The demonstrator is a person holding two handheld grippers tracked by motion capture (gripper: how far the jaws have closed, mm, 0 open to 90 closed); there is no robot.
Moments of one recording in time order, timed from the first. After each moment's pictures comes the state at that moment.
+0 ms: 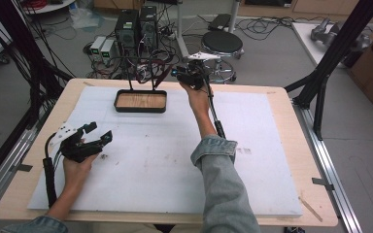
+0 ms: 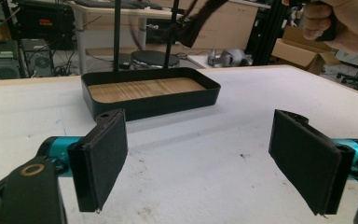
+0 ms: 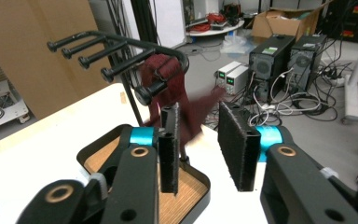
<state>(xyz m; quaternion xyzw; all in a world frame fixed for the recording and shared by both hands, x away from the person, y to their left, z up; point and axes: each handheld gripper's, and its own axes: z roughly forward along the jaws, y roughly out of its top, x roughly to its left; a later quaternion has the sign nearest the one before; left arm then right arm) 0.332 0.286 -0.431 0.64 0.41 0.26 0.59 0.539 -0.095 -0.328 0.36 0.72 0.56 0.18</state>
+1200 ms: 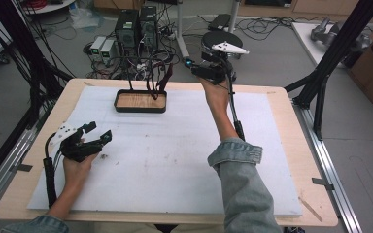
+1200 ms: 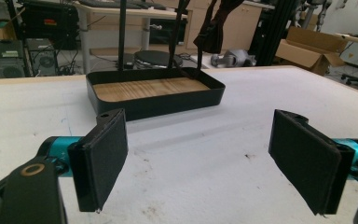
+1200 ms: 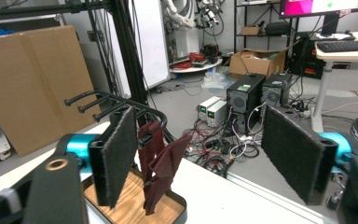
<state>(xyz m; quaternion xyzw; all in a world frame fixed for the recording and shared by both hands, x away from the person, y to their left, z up) 0.335 0.286 -0.433 0.64 0.41 0.27 0.59 0.499 -0.149 -0.274 0.36 0.67 0.60 0.23</state>
